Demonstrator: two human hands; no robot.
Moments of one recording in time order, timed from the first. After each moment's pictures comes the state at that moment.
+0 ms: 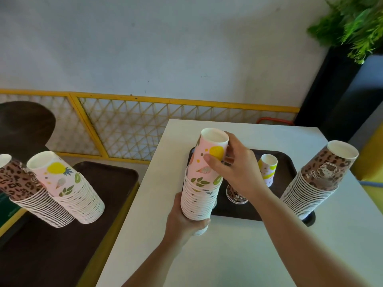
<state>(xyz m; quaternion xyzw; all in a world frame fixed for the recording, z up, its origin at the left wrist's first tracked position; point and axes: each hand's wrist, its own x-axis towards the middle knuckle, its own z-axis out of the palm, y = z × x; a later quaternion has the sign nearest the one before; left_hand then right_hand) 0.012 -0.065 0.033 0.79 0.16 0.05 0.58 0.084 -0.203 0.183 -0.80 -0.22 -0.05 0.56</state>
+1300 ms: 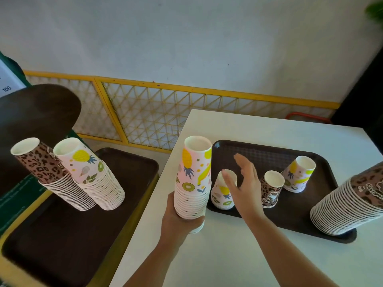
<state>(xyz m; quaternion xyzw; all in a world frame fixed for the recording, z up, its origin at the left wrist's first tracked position) 0.003 -0.010 0.011 0.78 0.20 0.13 0.59 0.102 -0.161 0.073 -0.83 -0.13 -0.08 0.54</state>
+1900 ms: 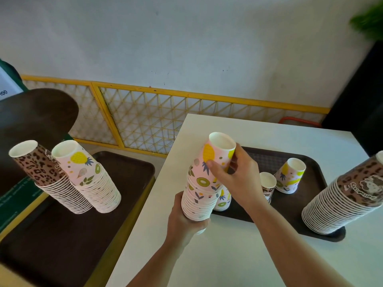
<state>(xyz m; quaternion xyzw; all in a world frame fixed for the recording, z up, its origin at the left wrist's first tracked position) 0.007 -0.033 0.020 0.79 0.18 0.11 0.58 0.089 -0.159 0.148 -0.77 -0.21 -0.05 0.59</state>
